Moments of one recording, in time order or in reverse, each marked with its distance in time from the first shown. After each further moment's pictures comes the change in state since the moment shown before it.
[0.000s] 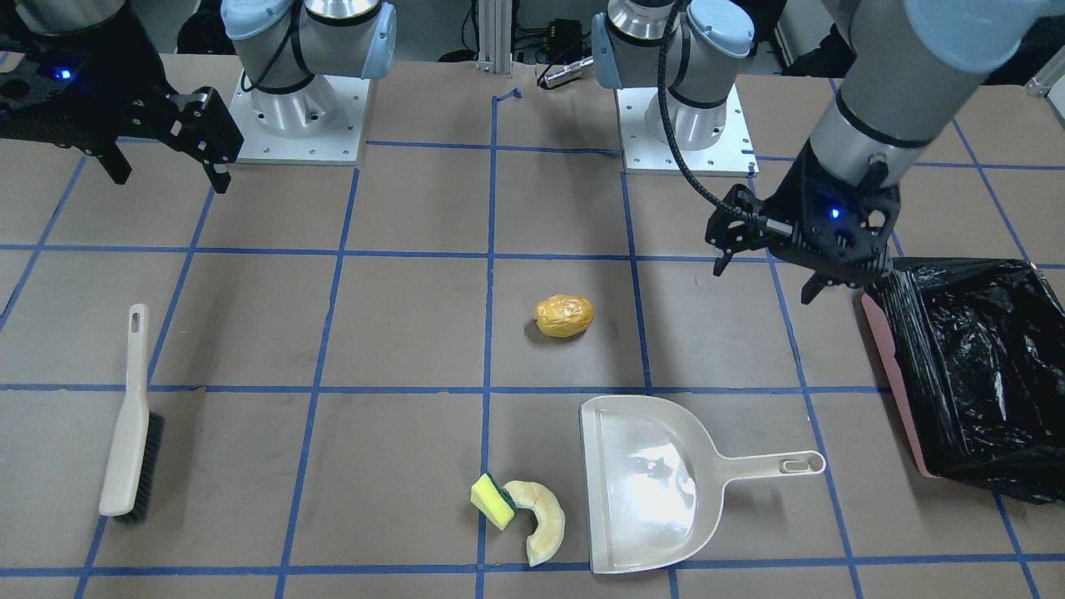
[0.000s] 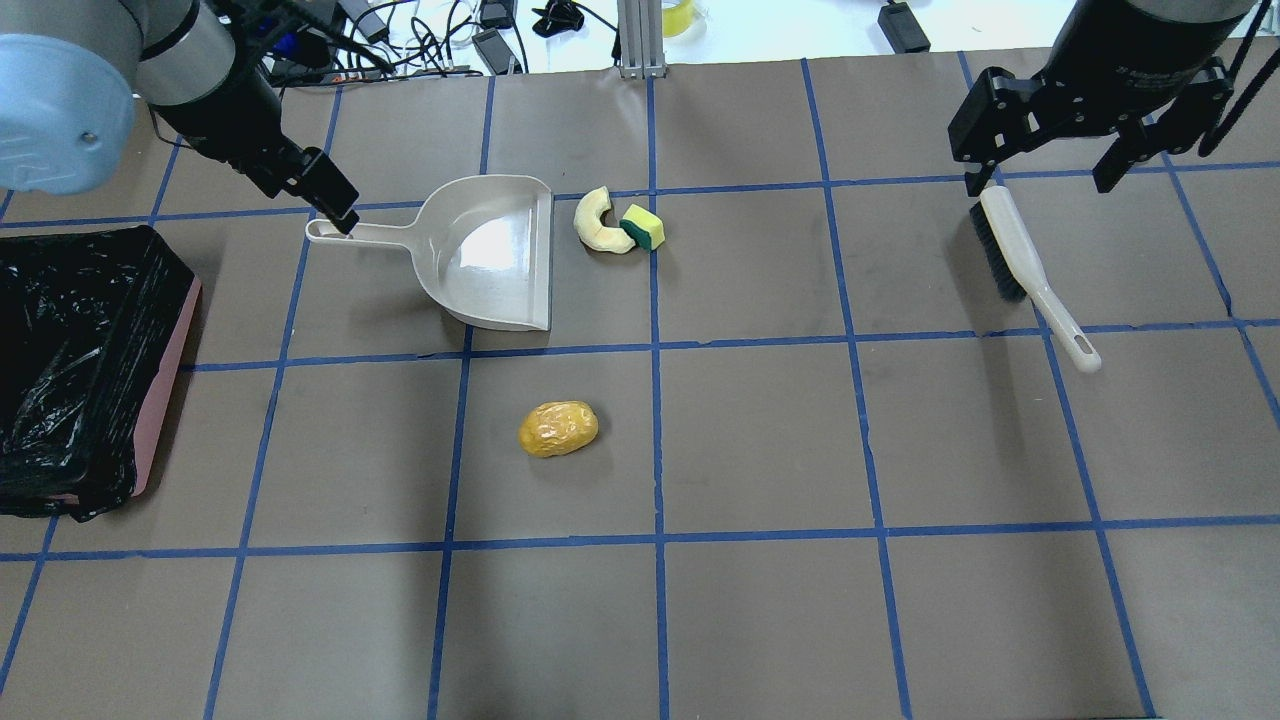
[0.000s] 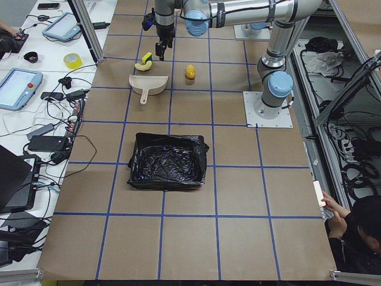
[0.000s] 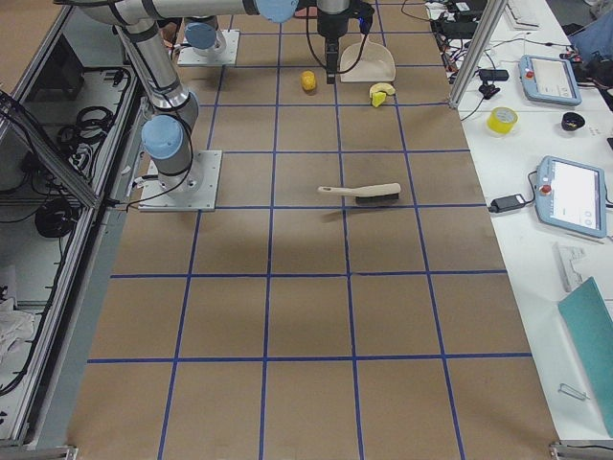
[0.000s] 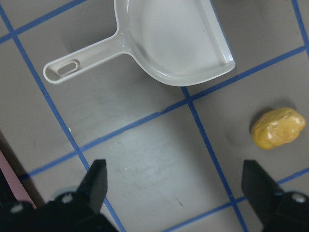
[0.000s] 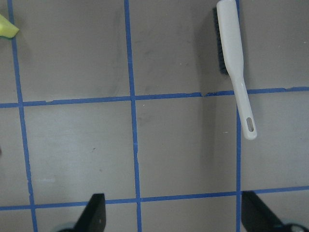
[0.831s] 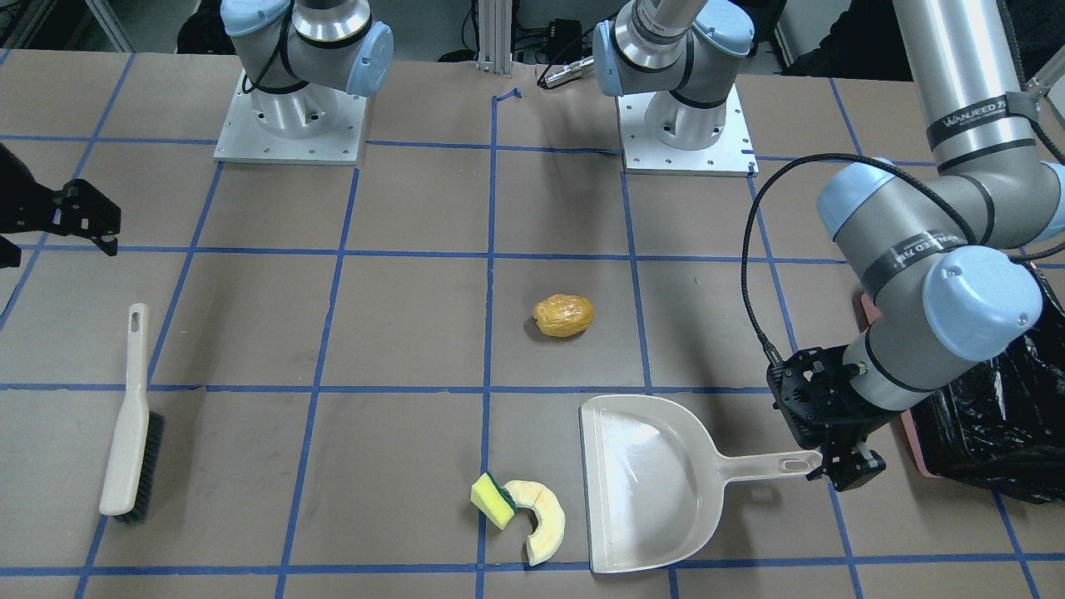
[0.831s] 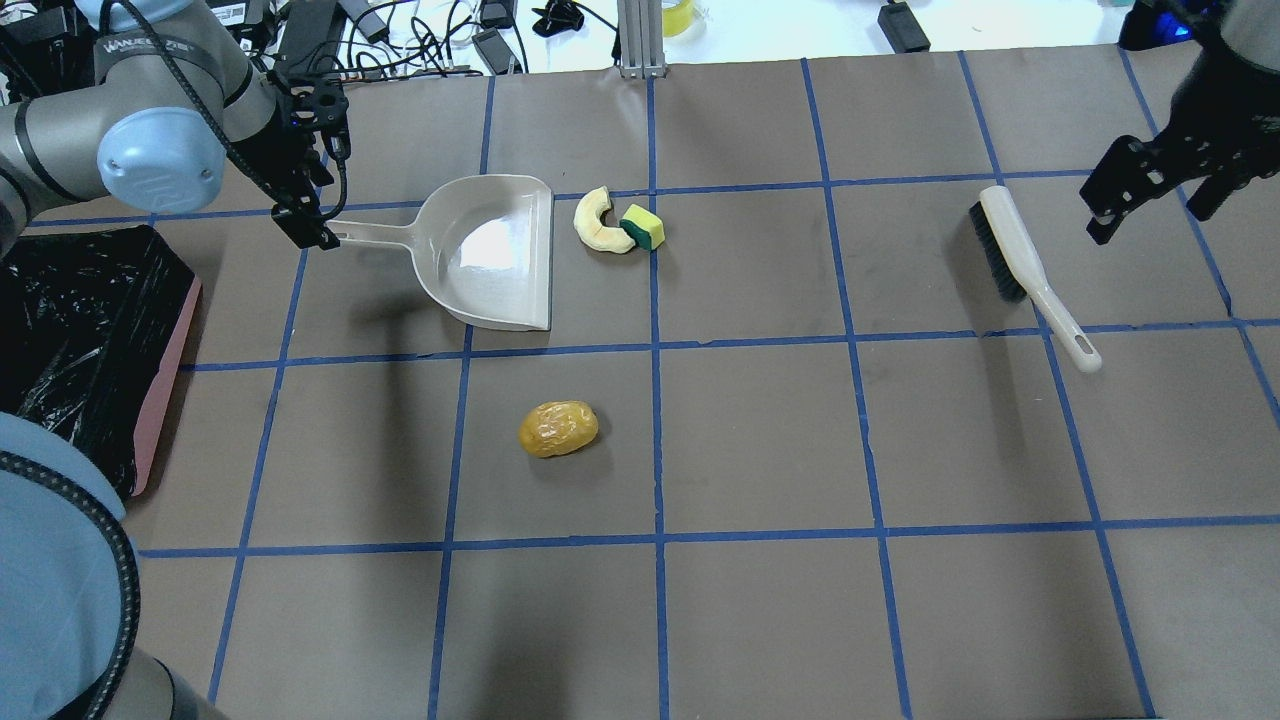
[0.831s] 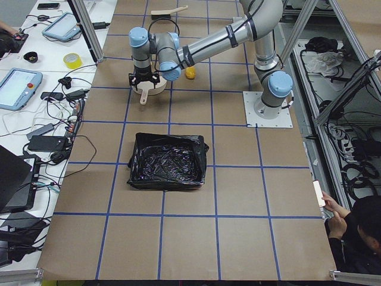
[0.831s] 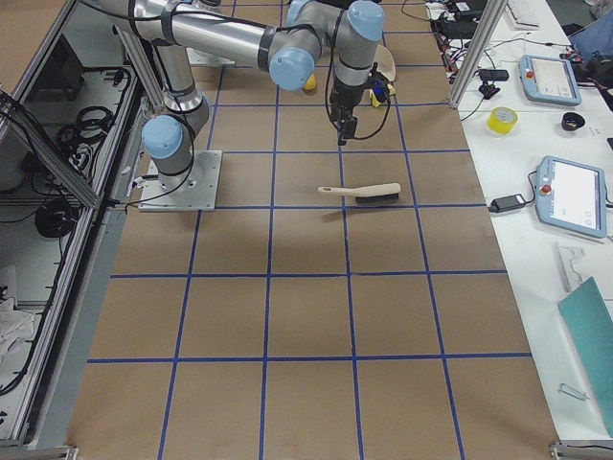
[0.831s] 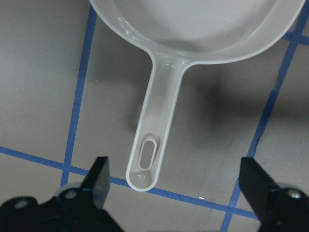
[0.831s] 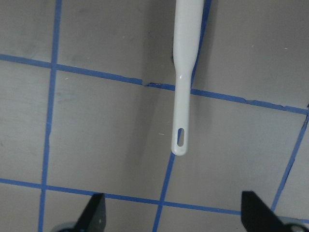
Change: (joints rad) left arm 0.046 -0.257 0.020 0.259 0.008 0.786; right arm -0.259 0.131 0.086 -0.111 -0.070 -0.450
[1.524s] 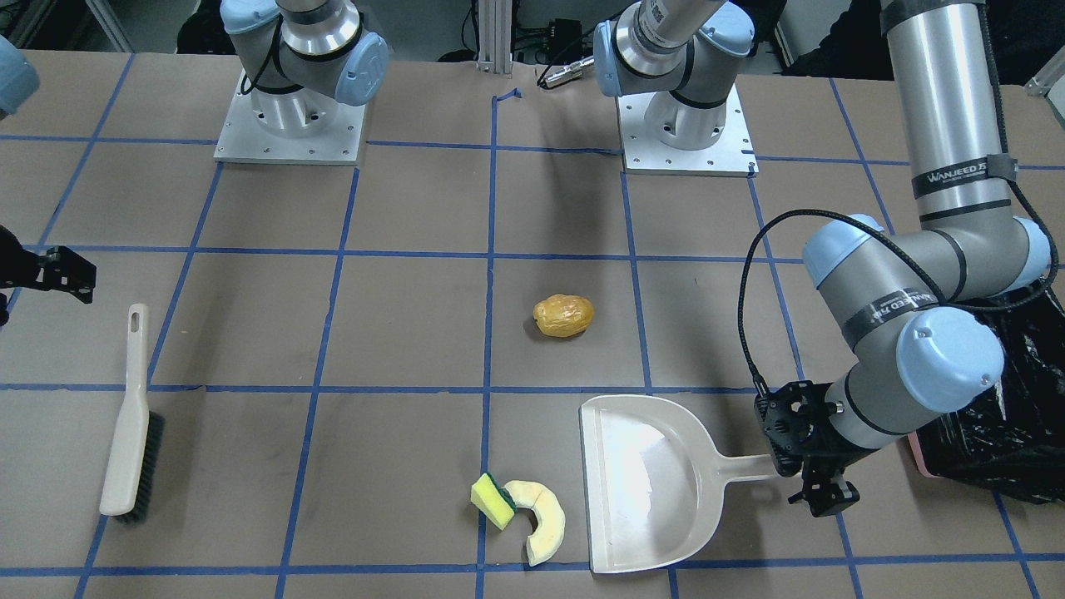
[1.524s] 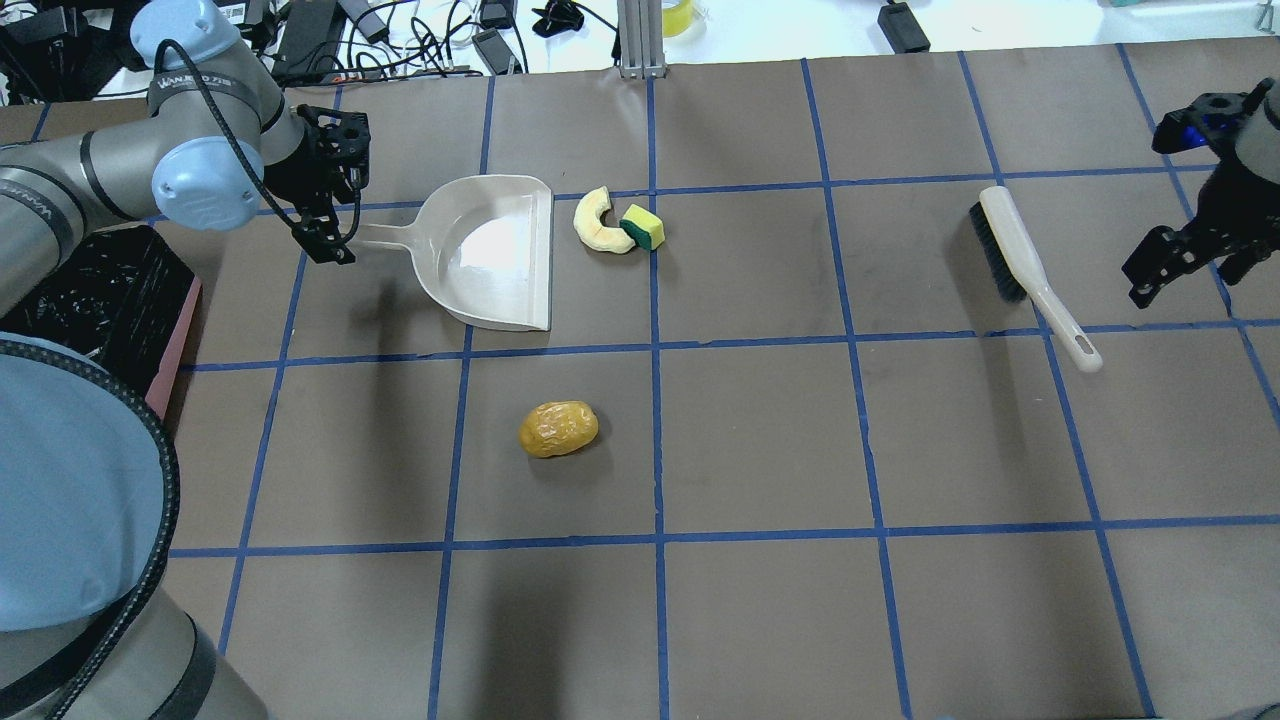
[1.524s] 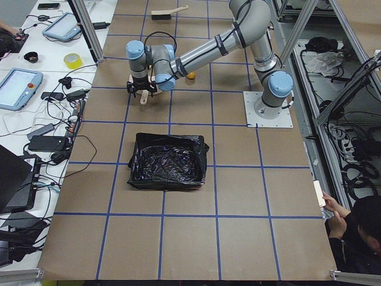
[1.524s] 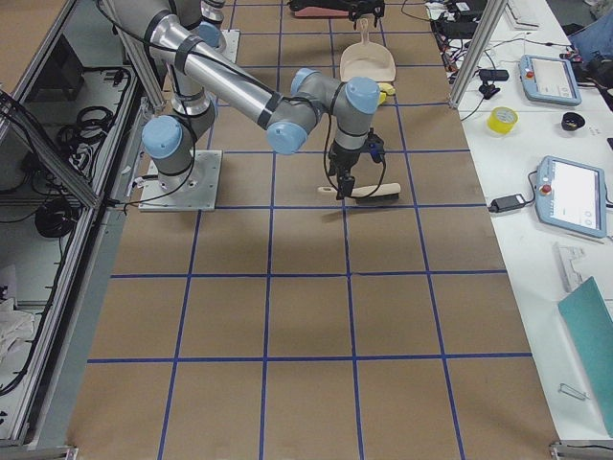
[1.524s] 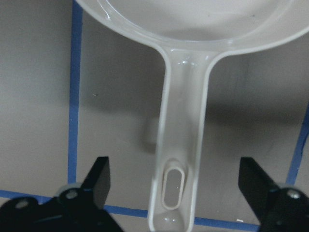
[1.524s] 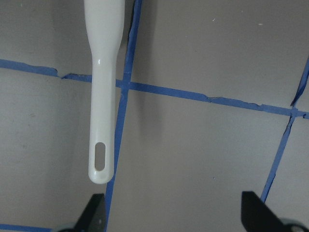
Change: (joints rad) left arm 0.002 -0.090 -0.001 0.068 -0.001 0.070; right arm -0.131 0.082 0.190 -0.289 -0.030 -0.105
